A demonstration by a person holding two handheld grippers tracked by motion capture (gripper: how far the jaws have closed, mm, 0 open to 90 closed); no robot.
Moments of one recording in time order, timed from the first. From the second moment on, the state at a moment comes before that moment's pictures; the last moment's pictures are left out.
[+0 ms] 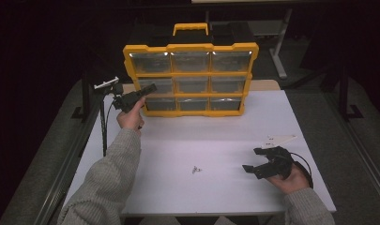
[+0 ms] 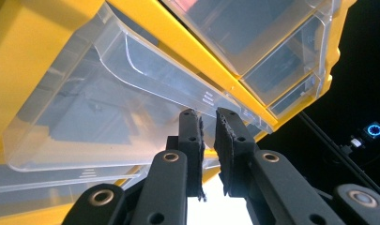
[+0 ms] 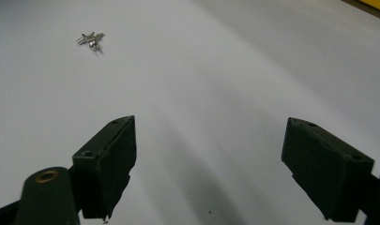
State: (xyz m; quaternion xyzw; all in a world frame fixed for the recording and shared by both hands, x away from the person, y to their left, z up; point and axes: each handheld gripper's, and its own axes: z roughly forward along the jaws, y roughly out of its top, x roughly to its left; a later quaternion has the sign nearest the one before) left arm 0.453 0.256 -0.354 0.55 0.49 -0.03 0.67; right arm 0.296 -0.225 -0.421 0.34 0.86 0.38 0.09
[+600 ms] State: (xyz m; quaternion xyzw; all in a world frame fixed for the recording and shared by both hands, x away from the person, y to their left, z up) left arm 0.441 0.258 -0.354 0.56 0.48 -0.03 0.67; right arm 0.296 -0.224 -0.422 0.34 0.86 0.38 0.08
